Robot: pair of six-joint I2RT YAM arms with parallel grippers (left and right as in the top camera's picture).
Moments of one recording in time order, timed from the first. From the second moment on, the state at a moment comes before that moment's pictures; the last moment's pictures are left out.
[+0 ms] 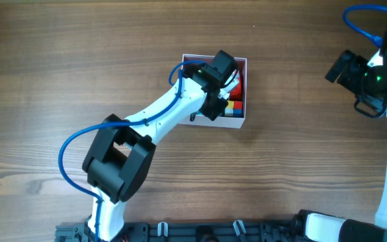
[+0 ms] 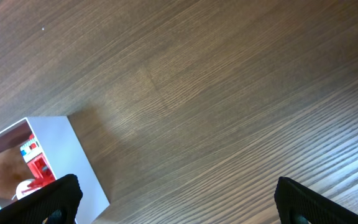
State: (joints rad) left arm -0.68 2.05 1.59 -0.86 -0.03 0.11; right arm -0.21 1.45 1.62 -1.27 0.05 0.38
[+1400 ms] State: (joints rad) left arm -0.46 1.50 1.71 -1.41 -0.30 -0.37; right arm -0.21 1.45 1.62 -1.27 0.05 0.39
